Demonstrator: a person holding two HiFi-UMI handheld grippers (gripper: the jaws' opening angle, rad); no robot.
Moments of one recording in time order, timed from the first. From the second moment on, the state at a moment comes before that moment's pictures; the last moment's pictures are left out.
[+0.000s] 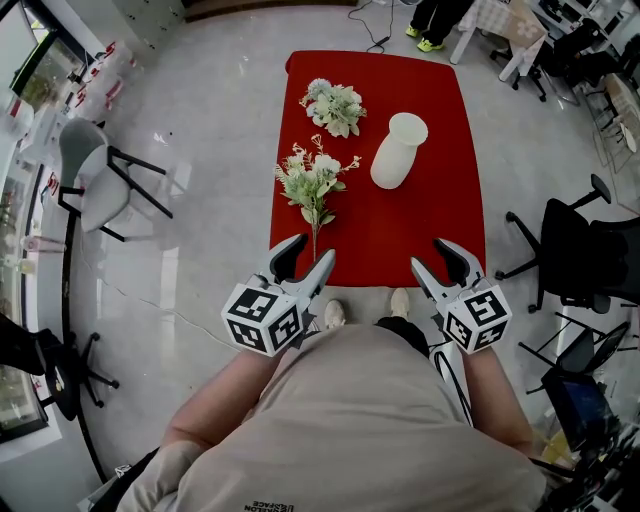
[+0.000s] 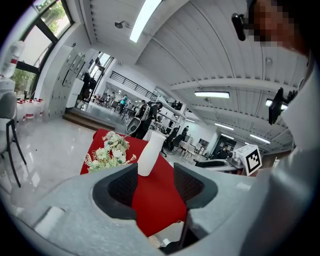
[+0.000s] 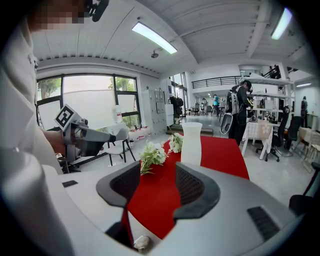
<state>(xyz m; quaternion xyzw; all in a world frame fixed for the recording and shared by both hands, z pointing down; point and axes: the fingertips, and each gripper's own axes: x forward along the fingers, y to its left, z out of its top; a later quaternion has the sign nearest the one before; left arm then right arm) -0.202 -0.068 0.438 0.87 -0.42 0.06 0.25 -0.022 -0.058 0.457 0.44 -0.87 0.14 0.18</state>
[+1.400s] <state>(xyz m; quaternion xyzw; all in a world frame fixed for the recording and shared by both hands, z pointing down) -0.159 -0.458 0.485 0.79 -0.41 0.32 0.32 0.181 -0.110 0.483 0.51 -0.82 0.20 0.16</state>
